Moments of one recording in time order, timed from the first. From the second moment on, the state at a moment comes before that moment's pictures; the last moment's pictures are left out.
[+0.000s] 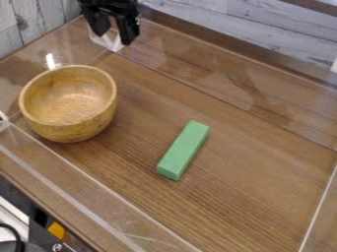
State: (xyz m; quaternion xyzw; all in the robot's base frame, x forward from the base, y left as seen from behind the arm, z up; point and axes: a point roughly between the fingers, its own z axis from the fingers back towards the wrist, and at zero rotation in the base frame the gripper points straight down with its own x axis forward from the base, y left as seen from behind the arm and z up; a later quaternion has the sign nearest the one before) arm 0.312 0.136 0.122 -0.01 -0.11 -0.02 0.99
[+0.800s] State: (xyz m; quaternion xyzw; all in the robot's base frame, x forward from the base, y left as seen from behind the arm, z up) arm 0.306 0.144 0.120 -0.01 -0.11 0.00 0.99
